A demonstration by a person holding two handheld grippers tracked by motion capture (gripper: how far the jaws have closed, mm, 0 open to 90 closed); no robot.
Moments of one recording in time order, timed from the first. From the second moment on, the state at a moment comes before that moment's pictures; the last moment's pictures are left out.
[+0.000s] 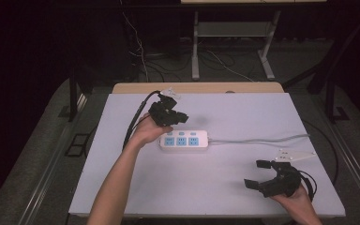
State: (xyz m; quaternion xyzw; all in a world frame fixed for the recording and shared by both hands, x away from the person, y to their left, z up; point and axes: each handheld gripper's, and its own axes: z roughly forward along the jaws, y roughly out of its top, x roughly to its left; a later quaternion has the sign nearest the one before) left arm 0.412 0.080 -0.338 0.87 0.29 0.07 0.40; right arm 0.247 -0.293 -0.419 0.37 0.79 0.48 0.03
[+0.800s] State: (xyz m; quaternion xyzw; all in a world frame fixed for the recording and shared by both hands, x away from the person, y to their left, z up) left arm 0.375 0.131 -0.333 0.84 0.34 0.07 0.41; right arm 0.248 -0.294 -0.420 0.38 0.79 0.49 0.03
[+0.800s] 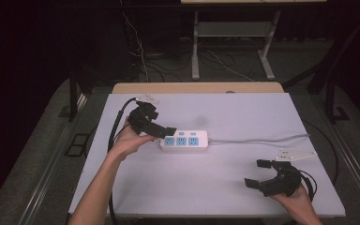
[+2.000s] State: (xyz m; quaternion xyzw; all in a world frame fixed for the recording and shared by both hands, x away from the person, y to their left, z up) left arm 0.285 0.170 -0.397 0.81 0.35 0.07 0.47; right arm 0.247 -0.291 -0.420 0.37 0.79 0.48 0.03
